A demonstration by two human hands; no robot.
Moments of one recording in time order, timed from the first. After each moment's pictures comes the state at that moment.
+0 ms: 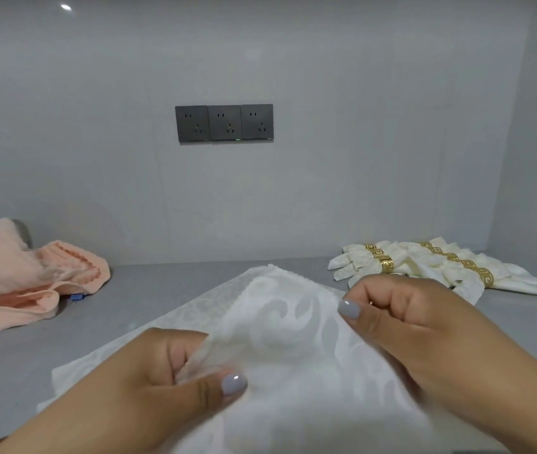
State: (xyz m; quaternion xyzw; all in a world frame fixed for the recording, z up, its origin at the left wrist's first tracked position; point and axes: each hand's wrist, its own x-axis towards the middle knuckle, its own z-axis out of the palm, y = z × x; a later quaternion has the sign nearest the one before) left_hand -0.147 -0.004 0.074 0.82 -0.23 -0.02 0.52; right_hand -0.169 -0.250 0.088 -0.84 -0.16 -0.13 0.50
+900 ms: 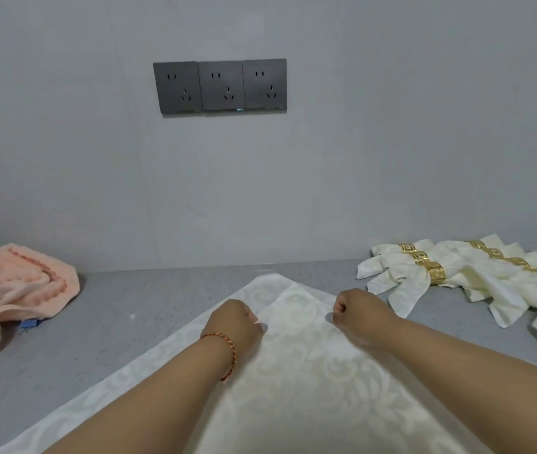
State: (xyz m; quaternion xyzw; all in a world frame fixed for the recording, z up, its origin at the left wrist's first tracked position) left_hand 0.150 -0.060 -0.024 0.95 0.00 -0.01 0.32; right_hand 0.141 -0.278 -0.024 -0.98 0.04 -0.03 0.21
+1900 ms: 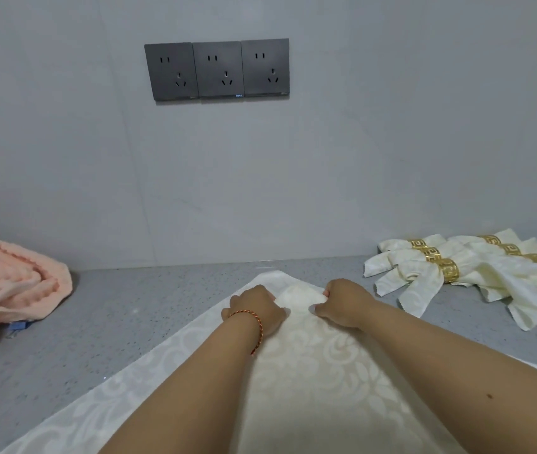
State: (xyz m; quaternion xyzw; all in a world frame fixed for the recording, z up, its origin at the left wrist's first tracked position) left_hand 0.204 -0.093 -0.033 0.97 0.00 -0.06 0.22; right_hand 0.195 -0.263 -0.035 -0.98 0.05 -0.01 0.20
